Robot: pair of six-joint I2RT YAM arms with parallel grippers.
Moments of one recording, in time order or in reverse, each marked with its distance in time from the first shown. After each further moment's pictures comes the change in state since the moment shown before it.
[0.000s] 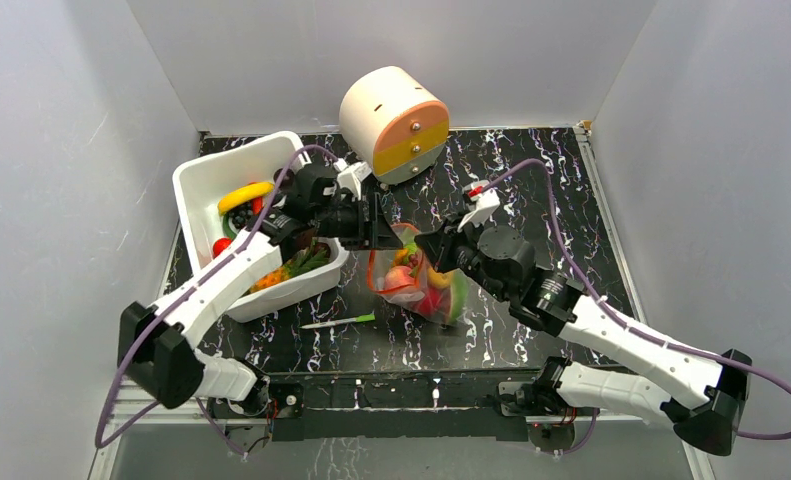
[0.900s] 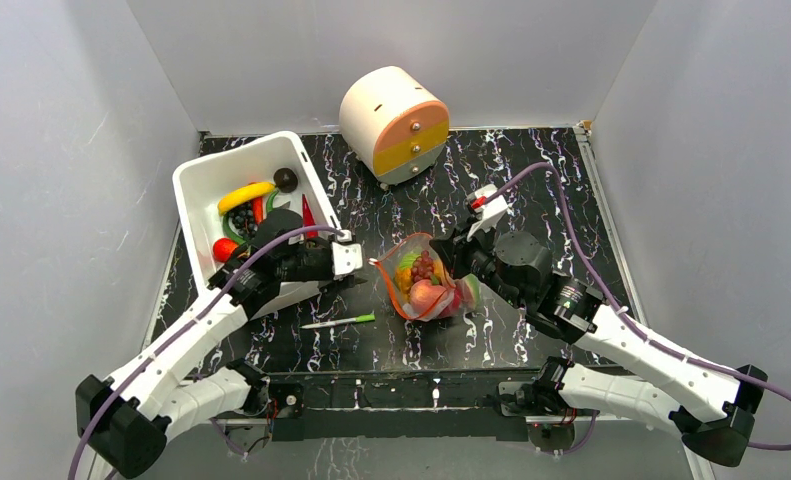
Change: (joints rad) left arm 0.000 -0.429 -0.332 0.052 0.100 1.291; right arm 0.000 -0.104 0.000 -0.107 0.000 -0.226
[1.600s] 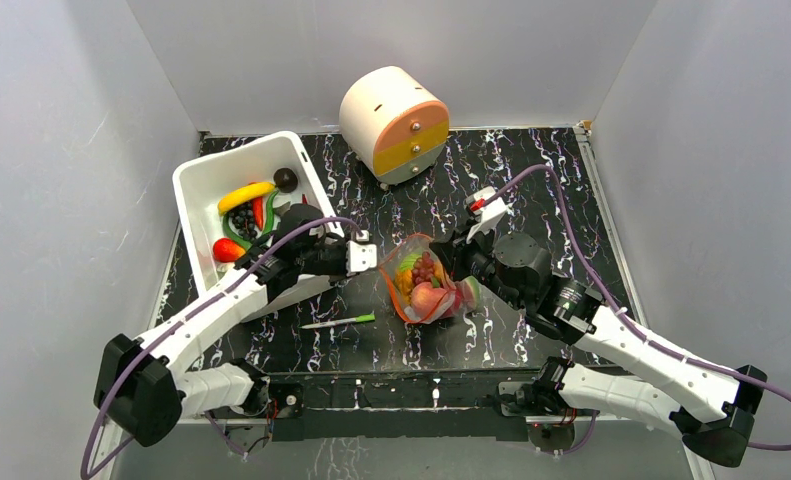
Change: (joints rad) left arm 0.000 0.200 -0.006 0.081 0.010 0.137; right arm 0.000 -0.006 -0.016 0.001 -0.010 0.002
